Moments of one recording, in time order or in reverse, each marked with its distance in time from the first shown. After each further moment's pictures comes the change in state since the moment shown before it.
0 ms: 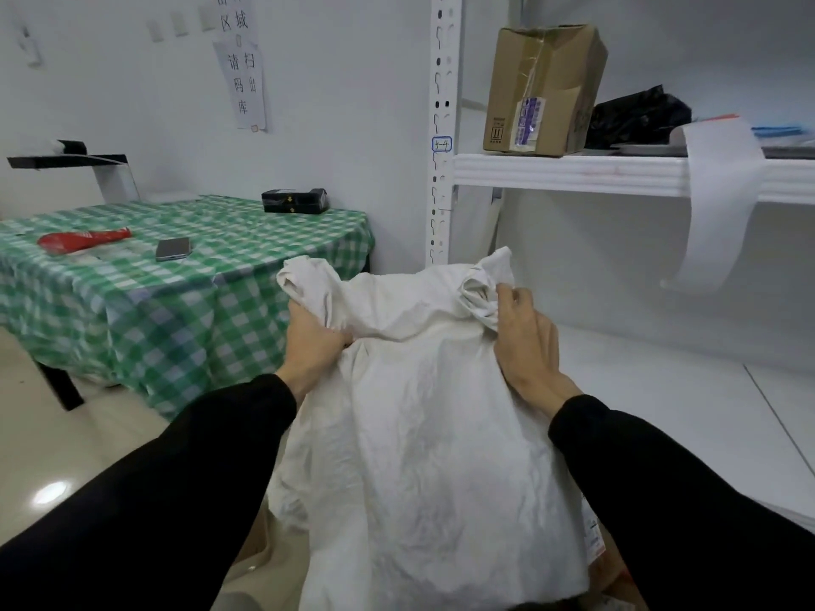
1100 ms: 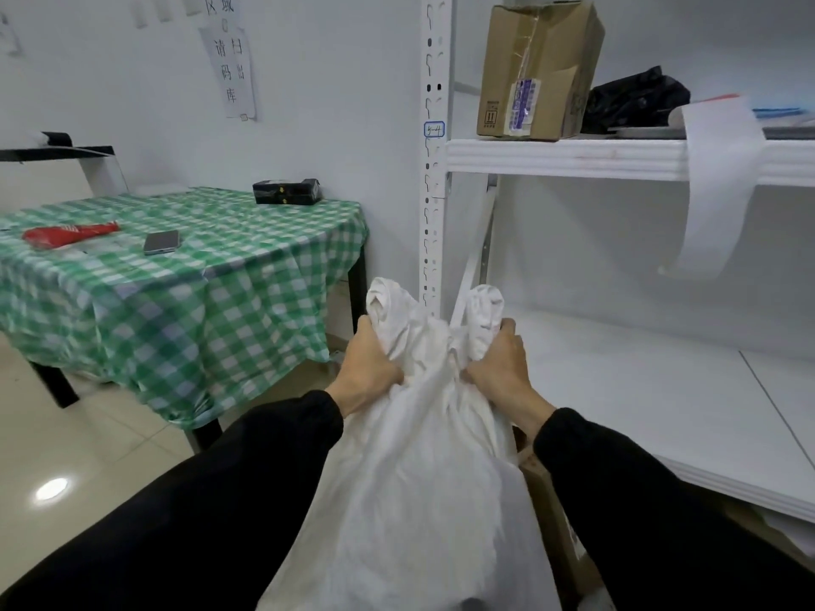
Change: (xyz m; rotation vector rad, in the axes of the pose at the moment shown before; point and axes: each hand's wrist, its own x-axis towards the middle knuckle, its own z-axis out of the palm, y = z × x) left_hand -0.044 0.005 0.062 0.203 -0.297 0.007; right_hand -0.029 -0.019 0.018 0.641 -0.350 0.573
